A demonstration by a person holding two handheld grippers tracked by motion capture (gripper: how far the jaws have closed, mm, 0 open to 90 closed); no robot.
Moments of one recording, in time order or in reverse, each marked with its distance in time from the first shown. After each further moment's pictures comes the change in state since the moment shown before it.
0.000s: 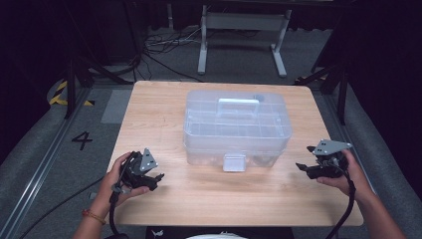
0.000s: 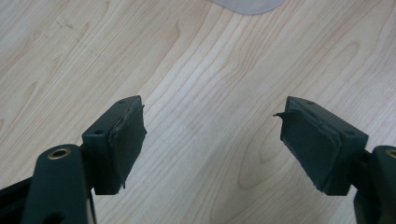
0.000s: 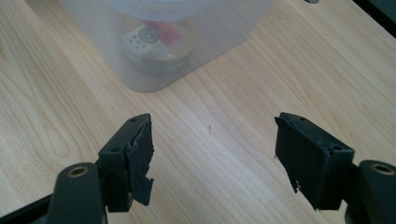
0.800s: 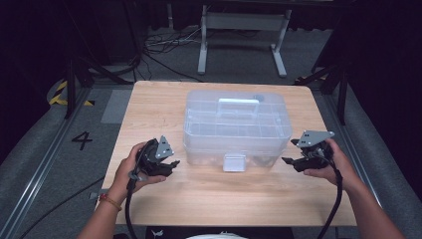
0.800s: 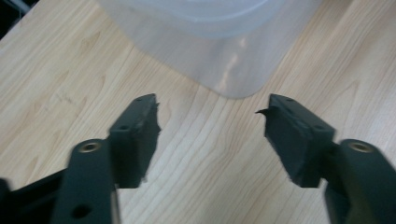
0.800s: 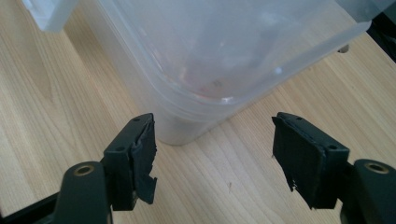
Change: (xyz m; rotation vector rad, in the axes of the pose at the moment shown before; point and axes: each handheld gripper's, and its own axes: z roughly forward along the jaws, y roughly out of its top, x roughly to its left) left arm -0.002 0.056 0.004 -0.060 -0.028 0.046; right arm 0.011 0.054 0.007 -0.001 0.077 -0.092
